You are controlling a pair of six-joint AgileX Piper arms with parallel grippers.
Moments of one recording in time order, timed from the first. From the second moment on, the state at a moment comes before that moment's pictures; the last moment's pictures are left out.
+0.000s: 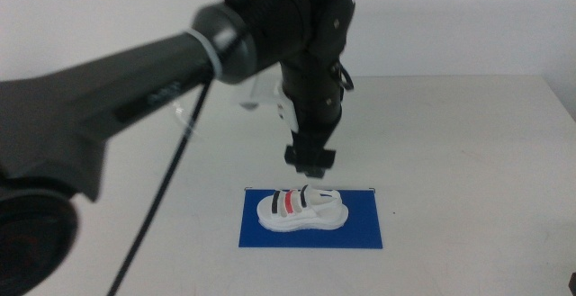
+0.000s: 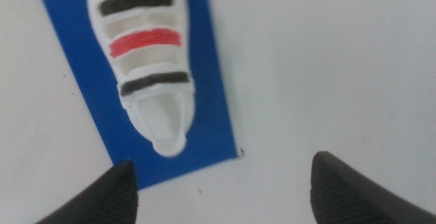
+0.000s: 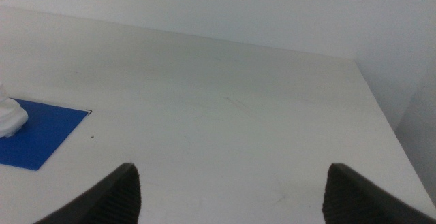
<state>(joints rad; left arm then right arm) -0.72 2.05 -1.91 0.05 1.22 -2.07 0.08 -0.01 0.03 -0.01 0.24 -0.06</state>
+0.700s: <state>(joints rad) -0.72 1.75 -1.91 0.36 1.25 -0.84 0.08 -0.01 0.03 -0.01 0.24 -0.06</state>
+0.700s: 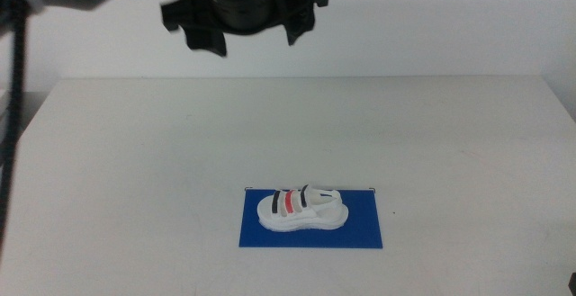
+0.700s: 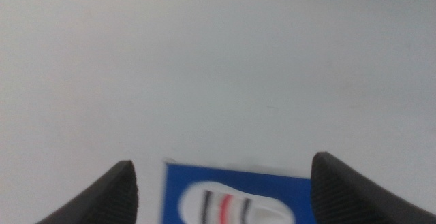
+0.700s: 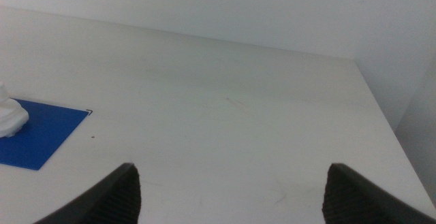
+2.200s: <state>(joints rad) 0.11 0.00 -0.01 0.12 0.18 -0.15 0.08 -0.01 0.03 -0.01 0.24 -0.06</state>
